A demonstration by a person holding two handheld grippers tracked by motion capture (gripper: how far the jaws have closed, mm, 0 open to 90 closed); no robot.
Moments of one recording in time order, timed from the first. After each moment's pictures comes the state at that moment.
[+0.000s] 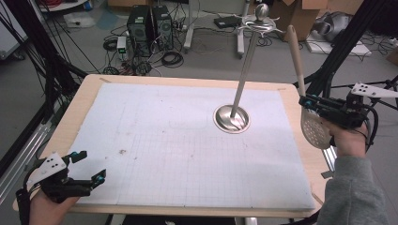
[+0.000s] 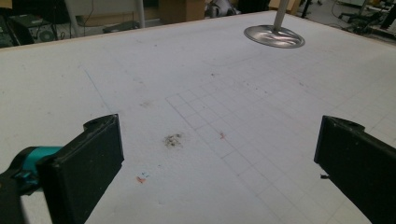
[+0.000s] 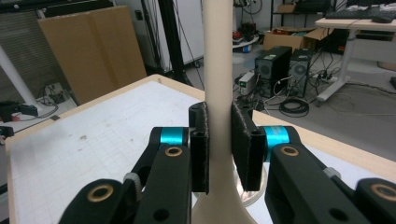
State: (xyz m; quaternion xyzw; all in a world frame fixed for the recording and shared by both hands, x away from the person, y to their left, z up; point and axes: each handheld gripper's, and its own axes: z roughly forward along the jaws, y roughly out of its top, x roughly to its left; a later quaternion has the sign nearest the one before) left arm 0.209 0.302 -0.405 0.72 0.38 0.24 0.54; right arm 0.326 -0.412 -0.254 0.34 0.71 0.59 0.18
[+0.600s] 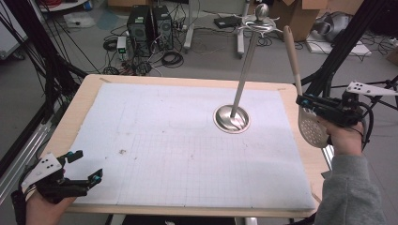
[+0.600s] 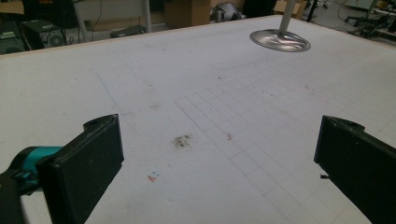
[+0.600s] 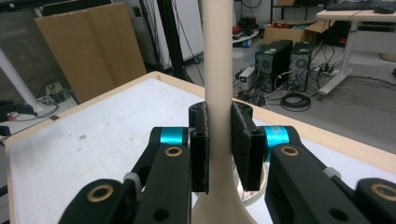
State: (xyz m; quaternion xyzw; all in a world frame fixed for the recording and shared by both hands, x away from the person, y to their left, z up) left arm 0.206 0.310 -0.402 0.71 0.38 0.25 0.54; right arm 0.333 -0.408 -0.257 0.35 0.71 0.59 0.17
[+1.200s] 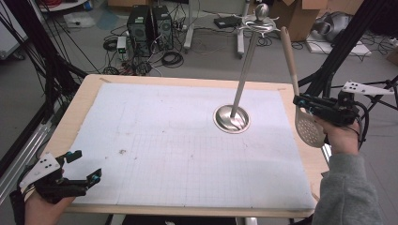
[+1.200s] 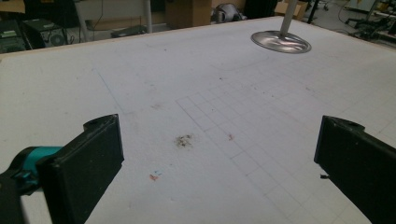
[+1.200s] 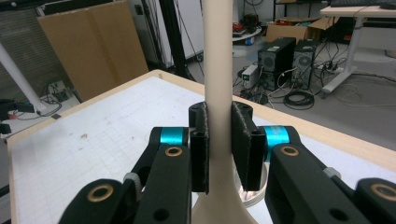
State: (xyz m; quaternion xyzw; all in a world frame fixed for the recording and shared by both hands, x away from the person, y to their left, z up) left arm 0.206 0.311 -0.402 0.71 0.38 0.25 0.54; right arm 0.338 -0.404 -0.260 0.35 0.71 0.58 0.16
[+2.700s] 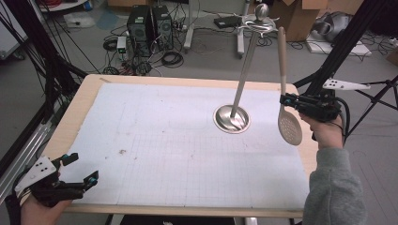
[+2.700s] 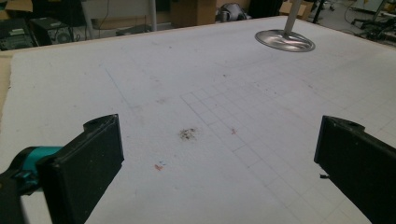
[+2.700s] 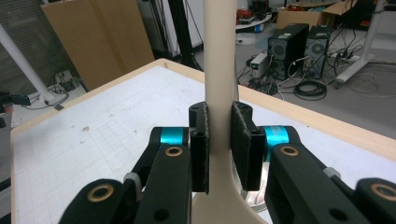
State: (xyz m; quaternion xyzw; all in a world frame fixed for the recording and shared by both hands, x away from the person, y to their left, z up) left arm 0.198 0.316 -0.403 0.71 0.39 0.25 0.53; right arm 0.361 -0.380 -0.273 0.35 0.73 0.57 0.14
